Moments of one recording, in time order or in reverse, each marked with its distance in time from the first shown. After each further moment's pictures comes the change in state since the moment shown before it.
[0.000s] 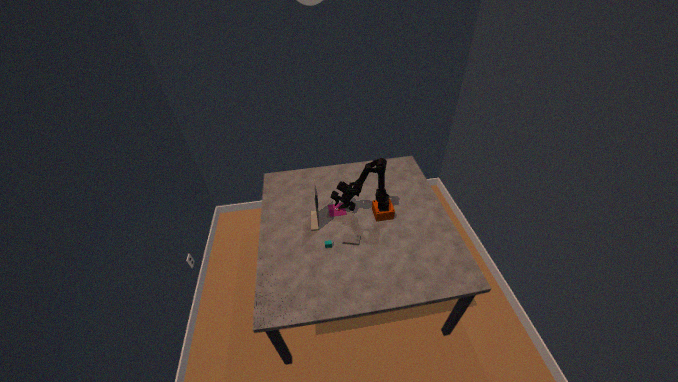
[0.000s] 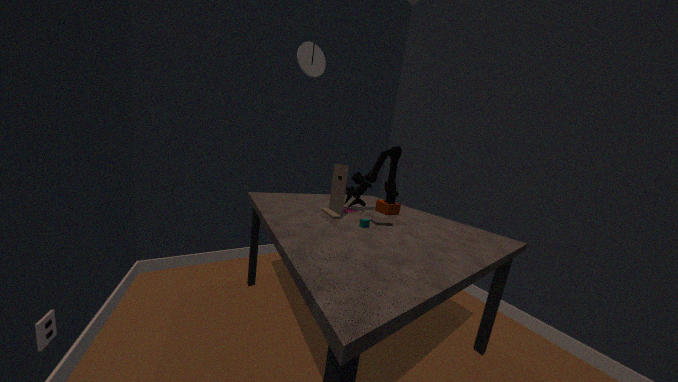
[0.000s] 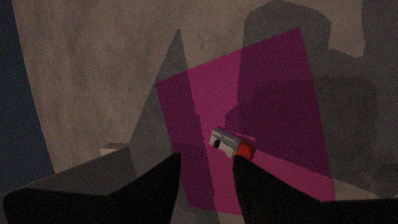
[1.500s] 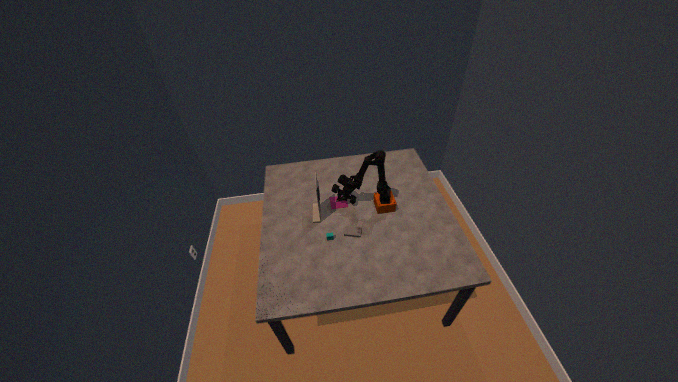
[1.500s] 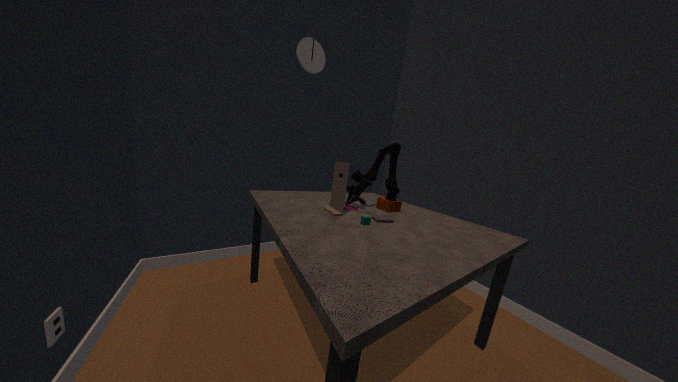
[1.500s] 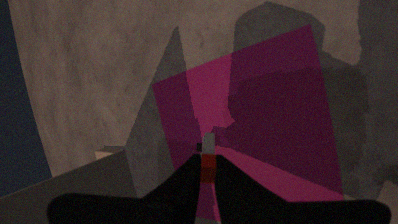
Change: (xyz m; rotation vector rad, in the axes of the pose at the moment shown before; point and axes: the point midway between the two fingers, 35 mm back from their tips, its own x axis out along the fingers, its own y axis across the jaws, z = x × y) arm 0.010 0.000 0.000 -0.005 0.004 -0.001
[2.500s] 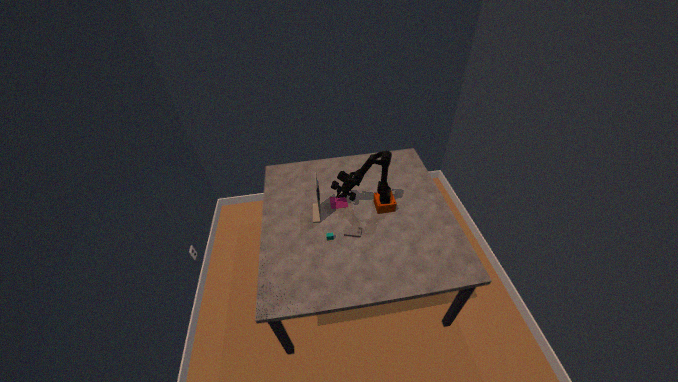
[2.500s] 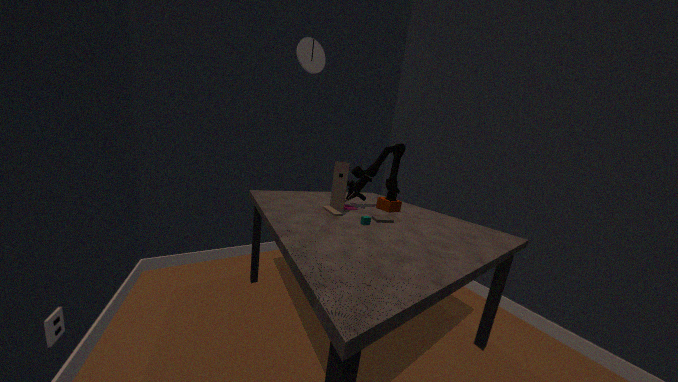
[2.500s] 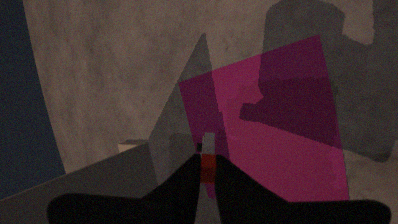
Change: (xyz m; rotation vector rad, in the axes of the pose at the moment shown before) arm -0.024 0.020 0.000 0.000 -0.001 0.005
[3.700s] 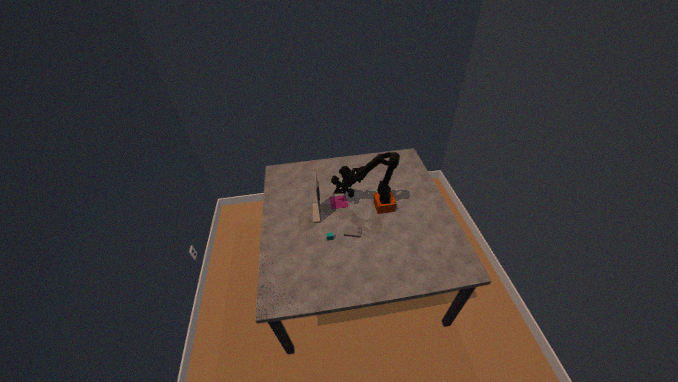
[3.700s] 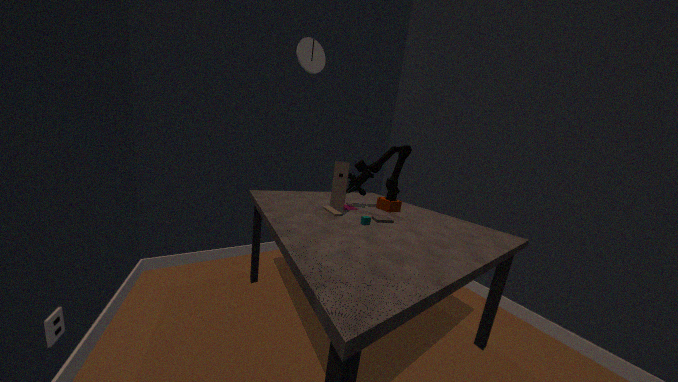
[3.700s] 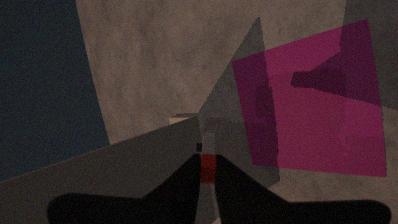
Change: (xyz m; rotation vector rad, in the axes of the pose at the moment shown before) arm -0.036 0.035 -0.011 0.002 0.075 0.139
